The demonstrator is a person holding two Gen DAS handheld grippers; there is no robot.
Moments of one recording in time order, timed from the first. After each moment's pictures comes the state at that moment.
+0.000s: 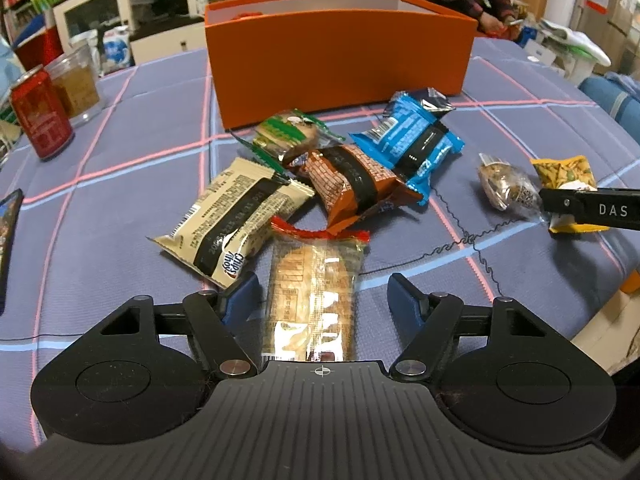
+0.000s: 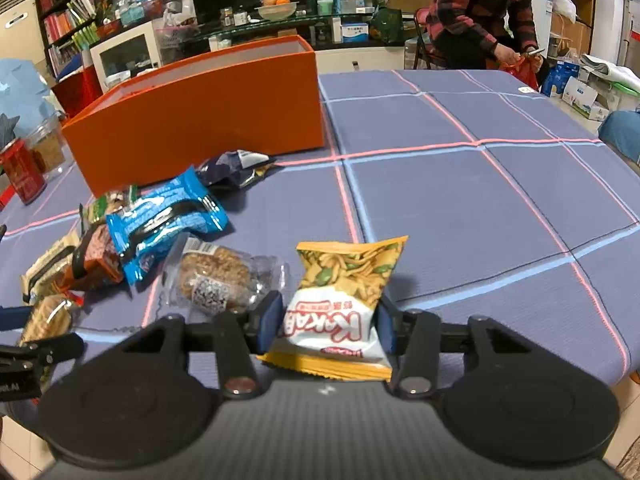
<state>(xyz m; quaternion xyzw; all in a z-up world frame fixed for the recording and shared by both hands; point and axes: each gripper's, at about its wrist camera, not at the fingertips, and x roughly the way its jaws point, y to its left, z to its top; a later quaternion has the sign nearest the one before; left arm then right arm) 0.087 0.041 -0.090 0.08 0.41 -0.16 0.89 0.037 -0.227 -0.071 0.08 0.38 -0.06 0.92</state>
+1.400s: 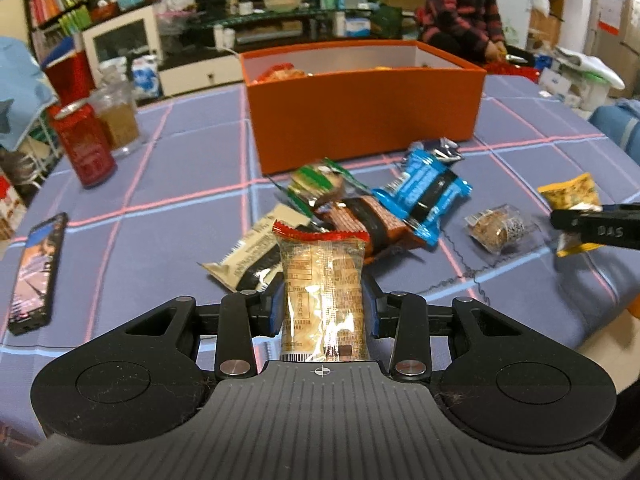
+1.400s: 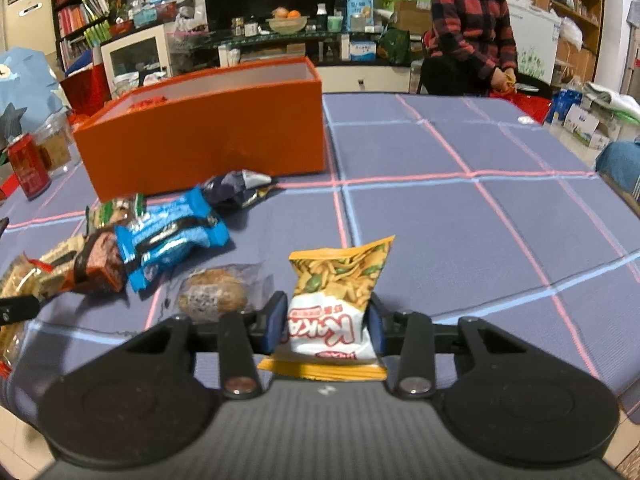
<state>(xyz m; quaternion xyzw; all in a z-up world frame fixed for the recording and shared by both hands) 0.066 0.051 -0.051 0.08 0.36 -0.13 0.92 0.030 -0.229 -0.050 0.04 0.35 -0.06 0.93</state>
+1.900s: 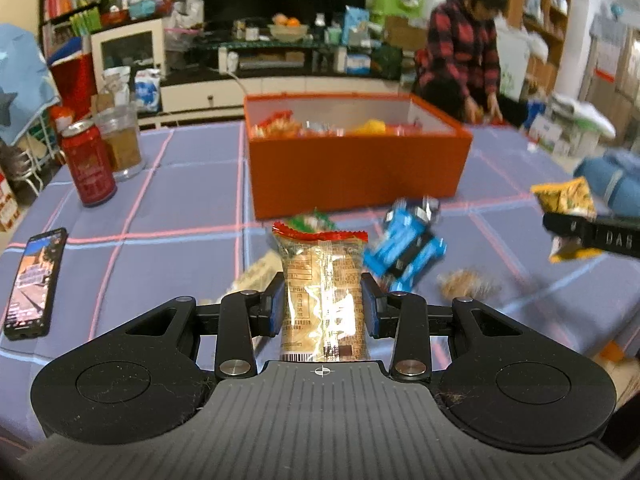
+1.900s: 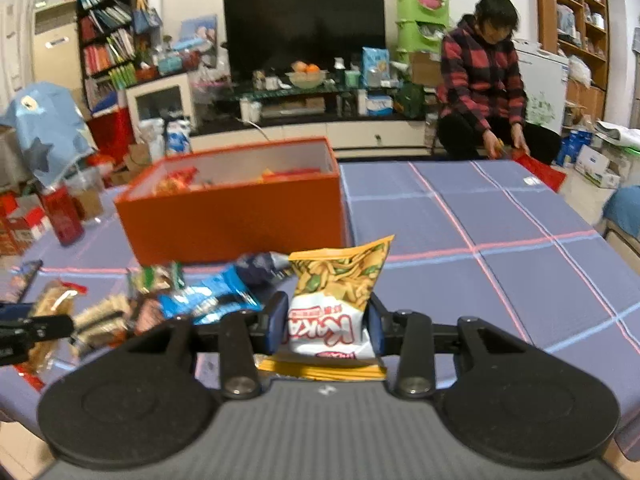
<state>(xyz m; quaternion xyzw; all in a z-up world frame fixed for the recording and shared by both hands) 0.064 0.058 -0.010 0.01 0.32 -0.15 0.93 0.018 -0.228 0.013 0.05 0.28 -0.01 0.96</state>
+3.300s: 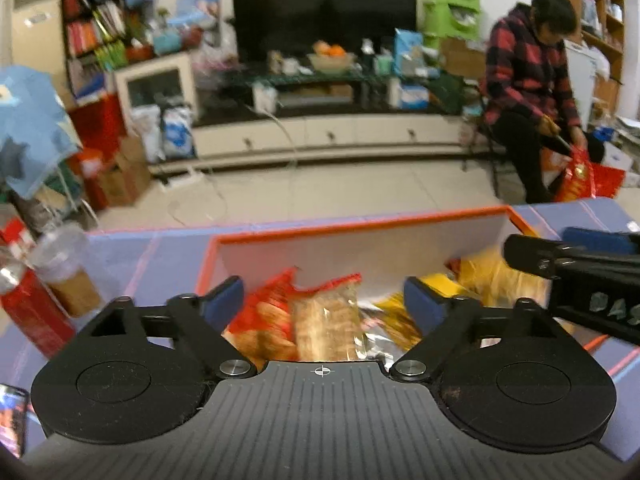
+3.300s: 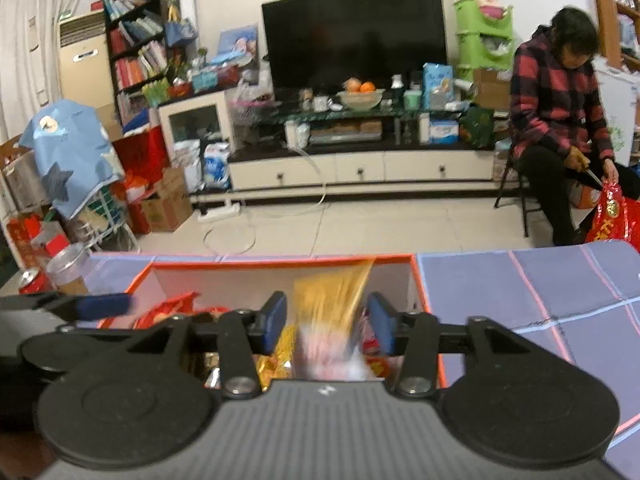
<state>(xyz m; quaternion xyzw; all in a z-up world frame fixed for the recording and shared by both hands) 0.299 -0.032 0.005 0.05 0.28 -0.05 0.96 0.251 -0.214 0.038 0.06 0.25 0.05 0.96</state>
